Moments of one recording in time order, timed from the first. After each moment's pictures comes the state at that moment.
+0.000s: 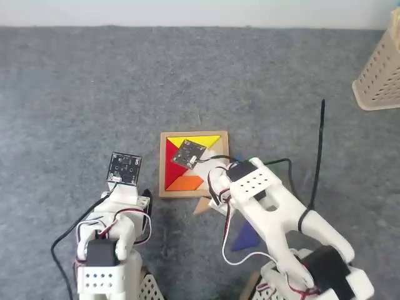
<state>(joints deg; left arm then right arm) -6.5 -103.3 96.7 72.0 -4.0 -36.4 -14.9 48.4 56.2 26.4</state>
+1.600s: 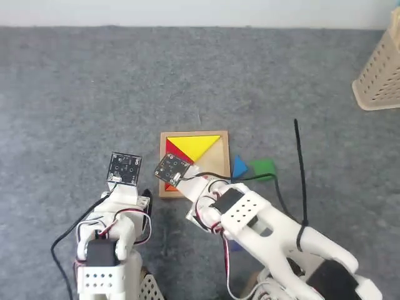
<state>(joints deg) -6.5 -103.3 96.7 72.0 -4.0 -49.2 -21.5 58.3 41.1 13.0</state>
